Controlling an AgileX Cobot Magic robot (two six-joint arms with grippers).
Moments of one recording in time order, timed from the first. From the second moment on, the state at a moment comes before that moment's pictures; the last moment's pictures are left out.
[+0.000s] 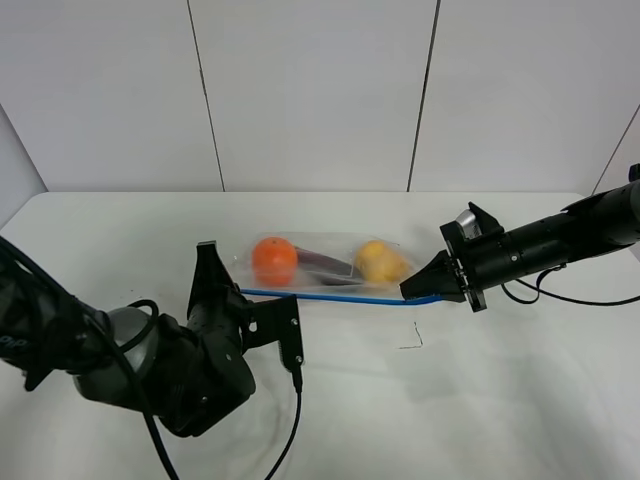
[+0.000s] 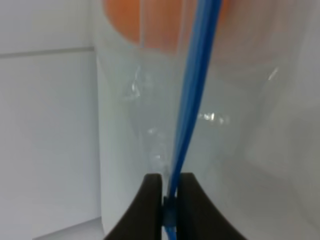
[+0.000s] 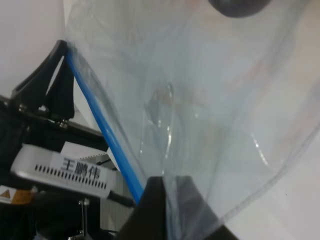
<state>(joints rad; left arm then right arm) -0.97 1.96 -0.72 1.71 0.82 -1.03 -0.08 2.08 -1.07 1.25 1.22 -0.97</state>
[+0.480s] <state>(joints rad) -0.93 1.96 -0.72 1.71 0.82 -1.04 -0.08 2.08 -1.07 1.24 1.22 -0.97</state>
